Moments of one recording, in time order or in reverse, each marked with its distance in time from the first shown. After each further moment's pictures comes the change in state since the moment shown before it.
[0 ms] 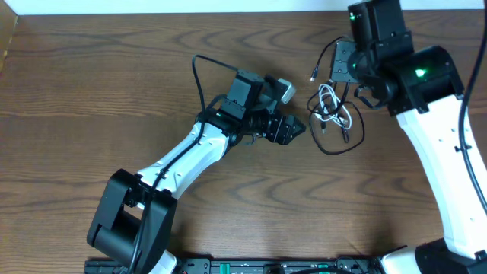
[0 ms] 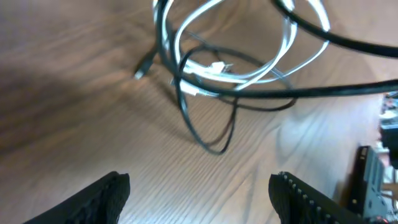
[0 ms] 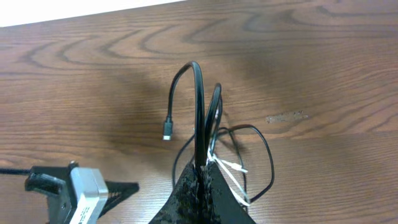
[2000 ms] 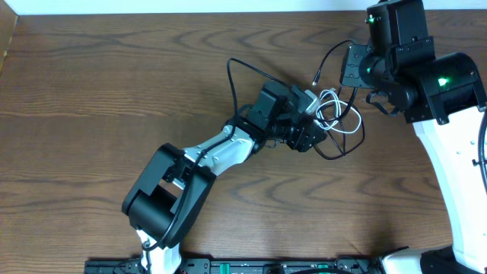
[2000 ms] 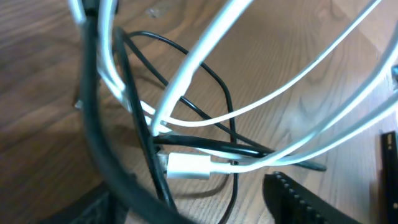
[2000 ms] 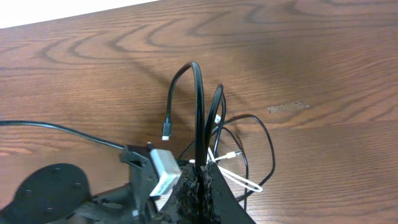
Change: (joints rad) left arm -0.110 0.212 -0.002 0.299 0.001 0.033; right arm -0.035 -0.045 0.004 -0.052 -0.071 -0.003
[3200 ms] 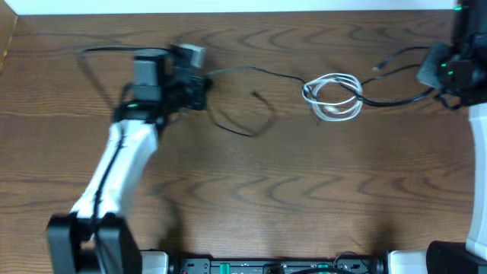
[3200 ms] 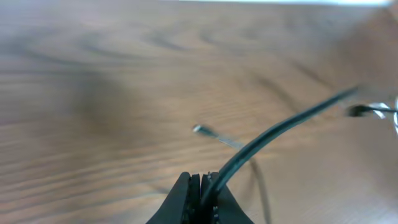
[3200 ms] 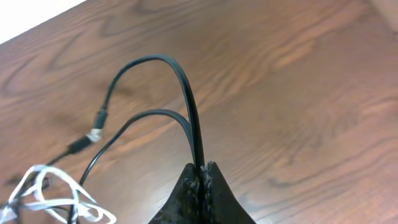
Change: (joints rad) left arm 0.599 -0.414 -0.002 -0.425 -0.127 0.100; right arm -0.385 0.000 0.000 -0.113 0.119 0.000
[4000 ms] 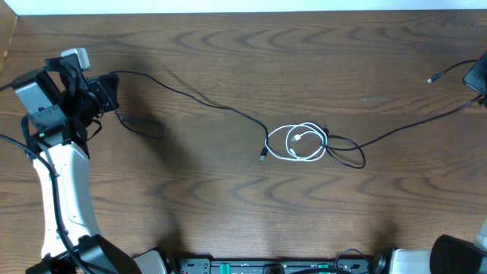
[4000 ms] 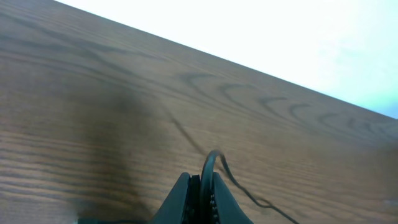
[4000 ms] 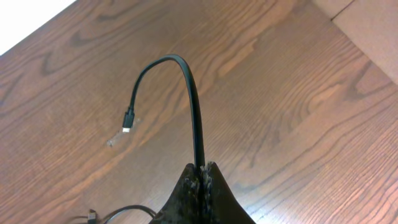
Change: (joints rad) left arm 0.493 -0.101 0.000 -0.019 0.135 -0.055; right arm -0.227 0.000 0.000 0.019 -0.019 -0.054
